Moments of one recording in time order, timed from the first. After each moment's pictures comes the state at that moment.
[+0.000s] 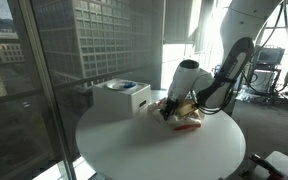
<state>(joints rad) 0.22 0.40 -0.14 -2.31 -1.01 3.08 0.98</state>
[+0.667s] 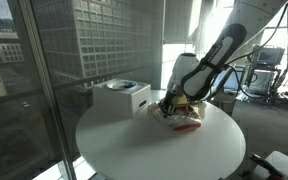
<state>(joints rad) -0.16 0.38 0.29 -2.32 -0.39 2.95 0.55</state>
